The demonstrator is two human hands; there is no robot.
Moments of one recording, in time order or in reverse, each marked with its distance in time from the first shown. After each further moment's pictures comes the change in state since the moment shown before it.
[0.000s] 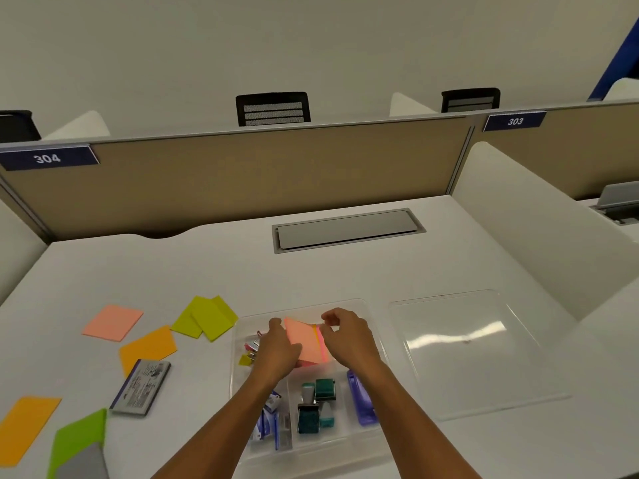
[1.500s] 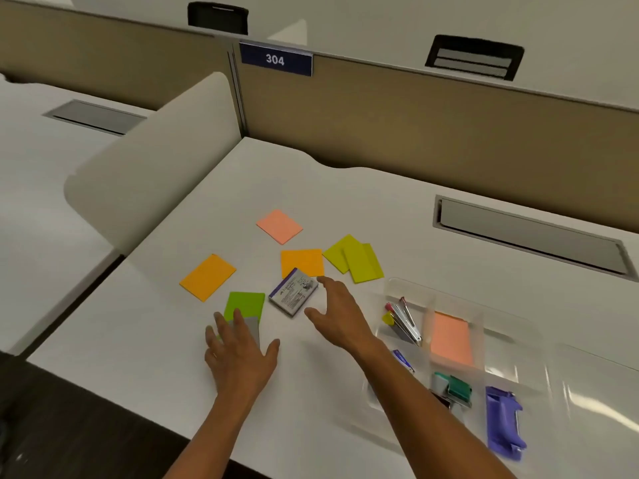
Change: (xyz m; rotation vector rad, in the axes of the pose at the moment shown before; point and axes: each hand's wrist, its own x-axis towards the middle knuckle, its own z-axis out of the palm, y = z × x) left_hand -0.110 -0.237 -0.138 0.394 0.560 -0.488; right_hand -0.039 -0.135 0.215 -0.185 -0.502 -0.457
